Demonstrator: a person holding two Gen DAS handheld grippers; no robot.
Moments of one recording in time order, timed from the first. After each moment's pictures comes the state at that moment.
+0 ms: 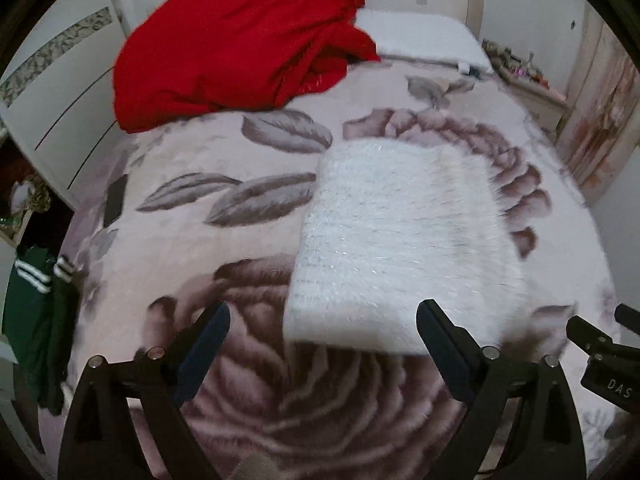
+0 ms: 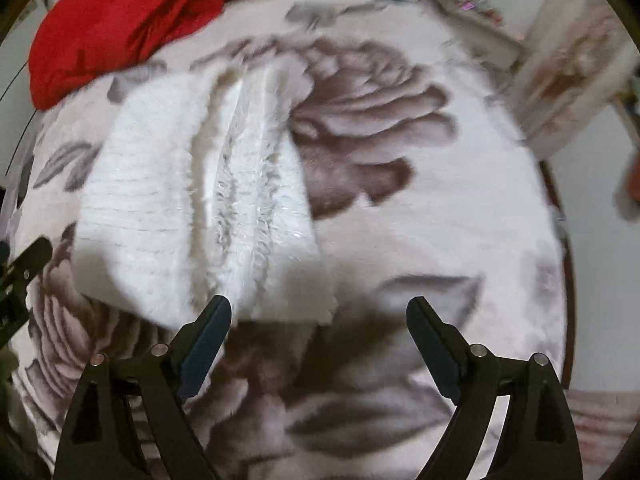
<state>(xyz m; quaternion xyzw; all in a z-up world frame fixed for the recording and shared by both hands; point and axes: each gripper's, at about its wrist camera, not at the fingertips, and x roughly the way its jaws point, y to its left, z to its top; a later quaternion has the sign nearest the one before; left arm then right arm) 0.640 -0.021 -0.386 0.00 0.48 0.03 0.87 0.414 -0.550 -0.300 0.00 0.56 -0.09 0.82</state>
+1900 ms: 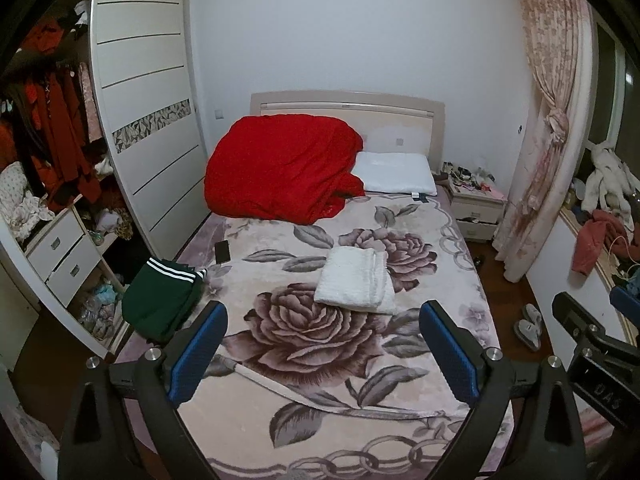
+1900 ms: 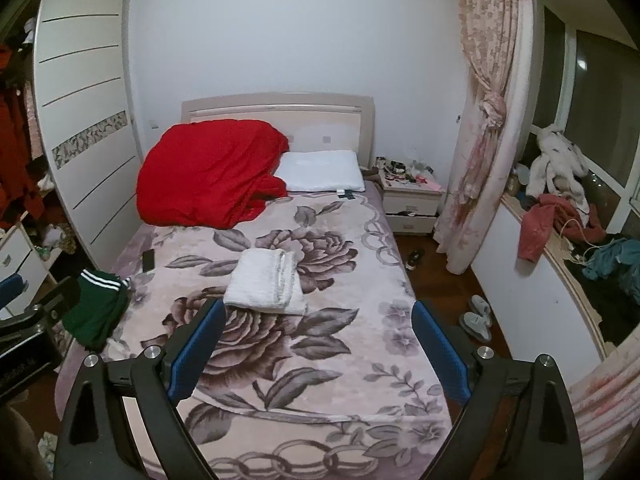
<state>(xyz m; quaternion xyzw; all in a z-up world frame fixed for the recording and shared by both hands) 0.225 -0.047 -0.002 -0.03 0.32 0.05 0.94 -0.122 -0.538 0.259 -0.01 0.31 -0.06 0.95</state>
